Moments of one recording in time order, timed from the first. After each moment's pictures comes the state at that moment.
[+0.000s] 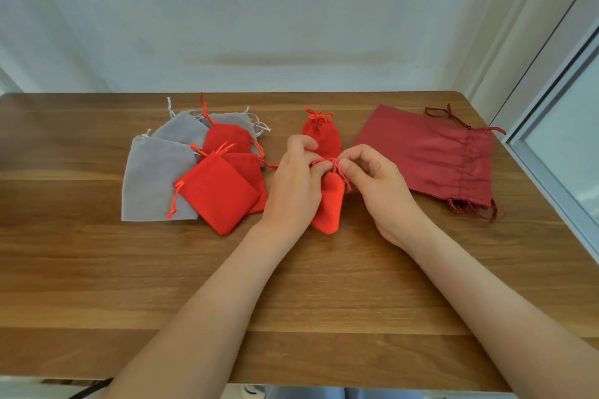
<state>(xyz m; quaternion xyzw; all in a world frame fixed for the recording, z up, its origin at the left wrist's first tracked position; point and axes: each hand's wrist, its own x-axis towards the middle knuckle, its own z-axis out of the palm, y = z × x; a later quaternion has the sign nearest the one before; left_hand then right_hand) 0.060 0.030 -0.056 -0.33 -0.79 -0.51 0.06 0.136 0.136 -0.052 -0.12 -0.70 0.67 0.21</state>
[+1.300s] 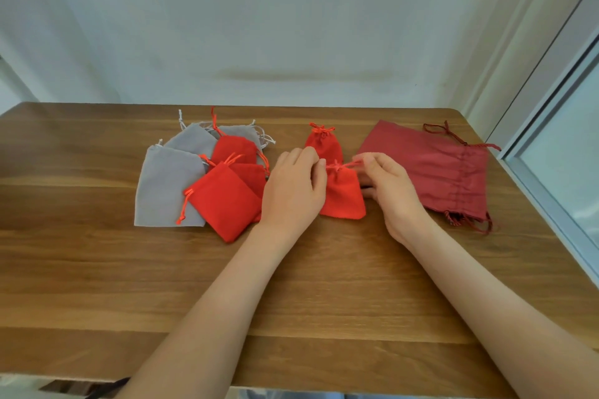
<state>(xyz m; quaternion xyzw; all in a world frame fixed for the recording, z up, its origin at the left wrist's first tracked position) 0.049 0.027 -0.055 -0.37 -0.82 -0.38 0.22 0.131 0.150 -0.044 -0.22 -0.65 0.69 0.21</state>
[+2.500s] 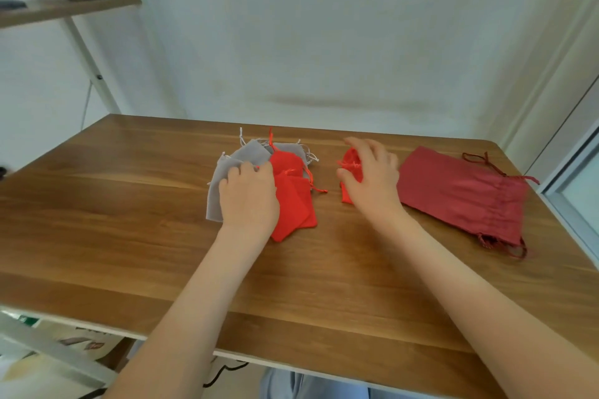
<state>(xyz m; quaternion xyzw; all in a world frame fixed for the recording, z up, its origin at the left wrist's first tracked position) 0.038 -0.077 -0.004 -0.17 -0.97 -0.07 0.16 0.081 0.103 -0.029 -0.14 -0.89 0.31 0.29</state>
